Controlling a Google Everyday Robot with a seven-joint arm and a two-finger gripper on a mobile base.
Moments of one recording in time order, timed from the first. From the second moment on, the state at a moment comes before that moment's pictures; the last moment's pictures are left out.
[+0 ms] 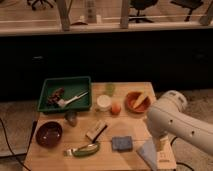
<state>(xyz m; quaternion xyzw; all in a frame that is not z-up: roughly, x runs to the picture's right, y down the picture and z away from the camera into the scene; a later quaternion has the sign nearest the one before) 0.218 0.220 0.649 -0.30 0.01 -0.13 0.95</state>
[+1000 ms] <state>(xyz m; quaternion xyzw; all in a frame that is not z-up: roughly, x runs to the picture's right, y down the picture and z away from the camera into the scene) 0.170 0.257 0.661 -0.30 -0.03 -0.14 0.94</state>
